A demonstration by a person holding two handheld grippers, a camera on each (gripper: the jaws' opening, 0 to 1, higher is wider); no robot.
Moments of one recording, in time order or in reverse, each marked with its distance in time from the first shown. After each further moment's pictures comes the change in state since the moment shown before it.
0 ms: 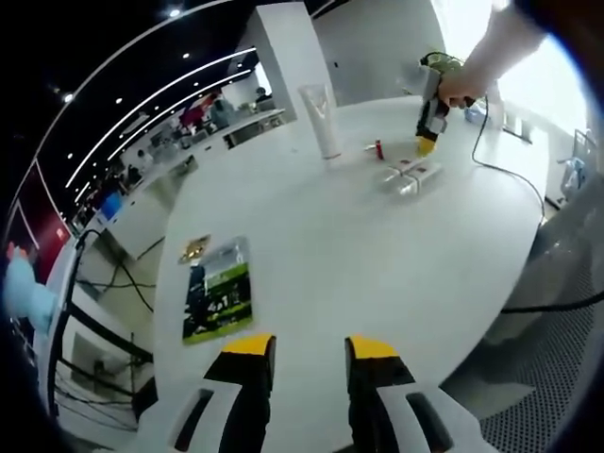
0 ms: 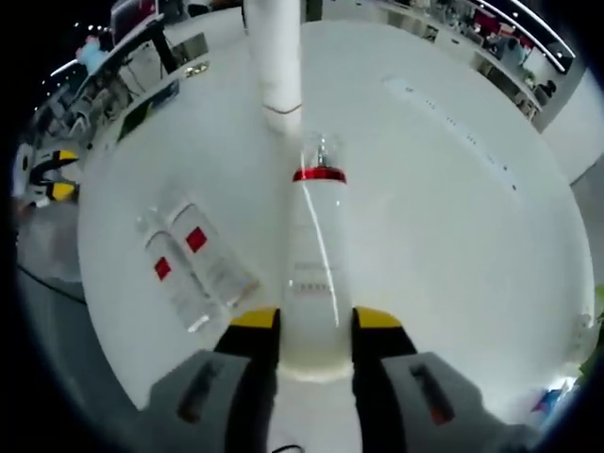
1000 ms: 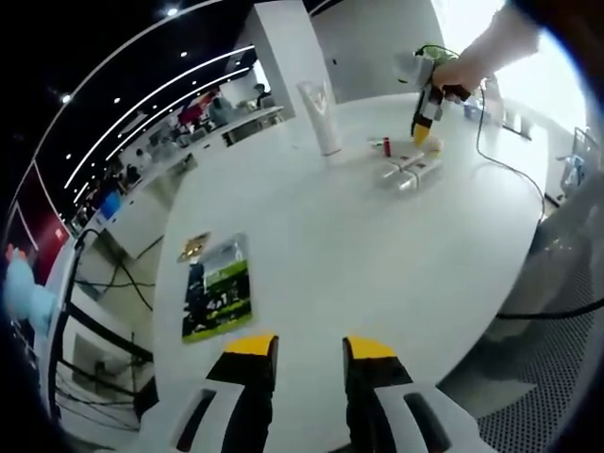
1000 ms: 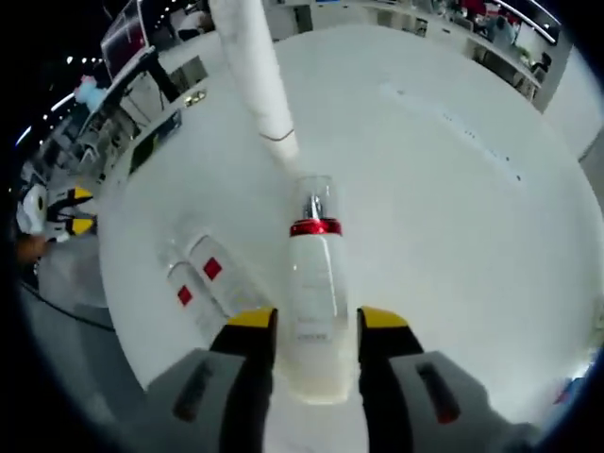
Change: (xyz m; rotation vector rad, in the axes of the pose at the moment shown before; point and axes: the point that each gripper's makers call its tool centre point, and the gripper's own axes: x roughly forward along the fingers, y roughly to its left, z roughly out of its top) left arm 0.001 -0.001 -0.003 0.012 0.017 -0.006; right arm -0.007 0.002 0.035 0.105 -0.060 0.101
